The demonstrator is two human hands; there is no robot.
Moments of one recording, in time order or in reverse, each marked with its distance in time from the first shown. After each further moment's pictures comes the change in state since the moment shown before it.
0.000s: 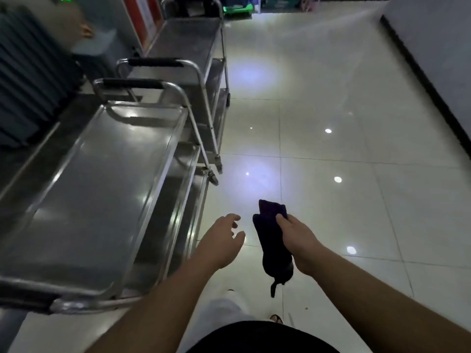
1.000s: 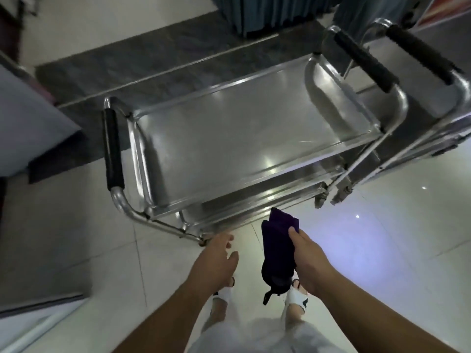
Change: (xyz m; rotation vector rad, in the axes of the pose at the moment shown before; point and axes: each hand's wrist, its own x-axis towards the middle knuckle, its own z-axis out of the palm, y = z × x) left_hand 0.074 -0.090 -0.001 -0.549 0.609 -0.877; right_hand 0.225 -0.135 0.180 -0.599 -0.694 0.145
